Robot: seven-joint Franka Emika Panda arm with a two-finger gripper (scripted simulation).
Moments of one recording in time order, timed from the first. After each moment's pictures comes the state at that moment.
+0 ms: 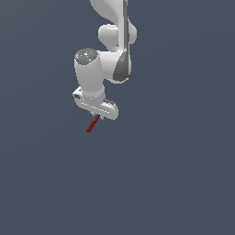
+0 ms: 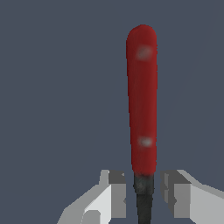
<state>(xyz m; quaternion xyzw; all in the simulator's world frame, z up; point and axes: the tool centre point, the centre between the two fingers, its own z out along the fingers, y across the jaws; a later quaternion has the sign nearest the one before) -0.060 -0.093 0.160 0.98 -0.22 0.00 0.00</state>
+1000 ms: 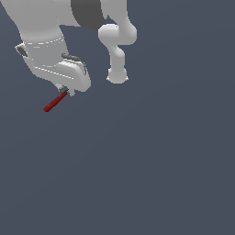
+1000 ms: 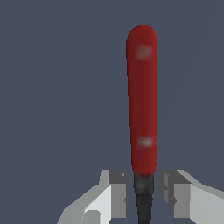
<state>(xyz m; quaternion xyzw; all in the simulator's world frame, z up) -0.018 -0.173 0.345 0.98 -0.22 0.00 0.00</state>
